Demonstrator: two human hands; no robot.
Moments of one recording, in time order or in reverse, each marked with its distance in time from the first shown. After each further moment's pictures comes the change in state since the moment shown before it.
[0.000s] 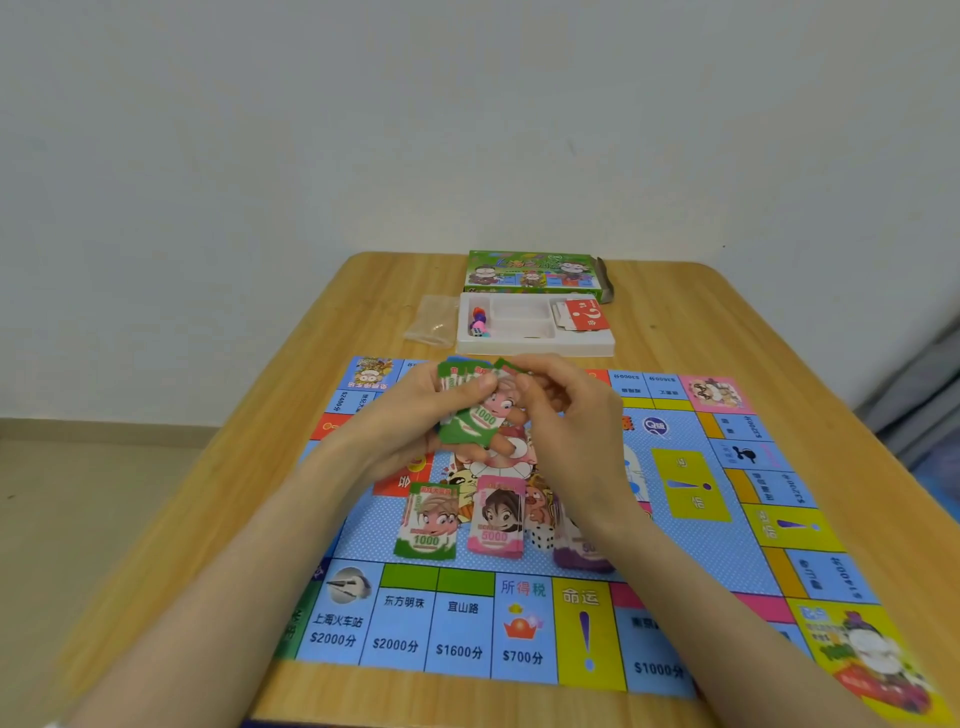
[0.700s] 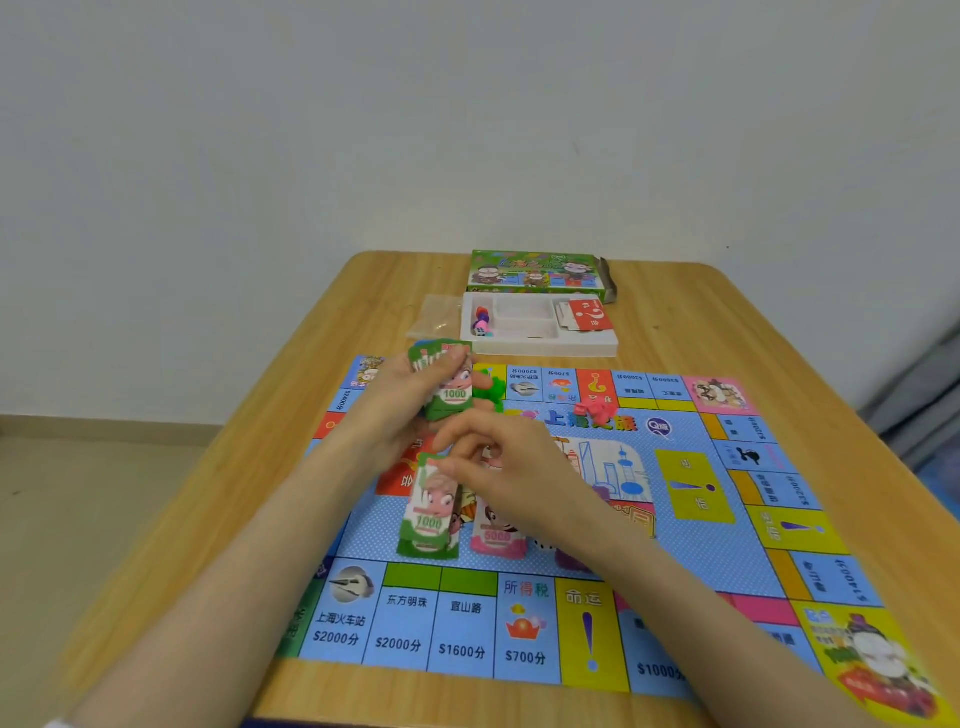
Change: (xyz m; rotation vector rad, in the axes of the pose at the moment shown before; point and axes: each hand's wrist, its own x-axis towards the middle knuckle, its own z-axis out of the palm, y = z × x) left_hand 0.012 -0.006 -0.014 -0.086 0.314 0.051; right_hand -0.011 0.003 0.014 -0.085 -0.584 0.043
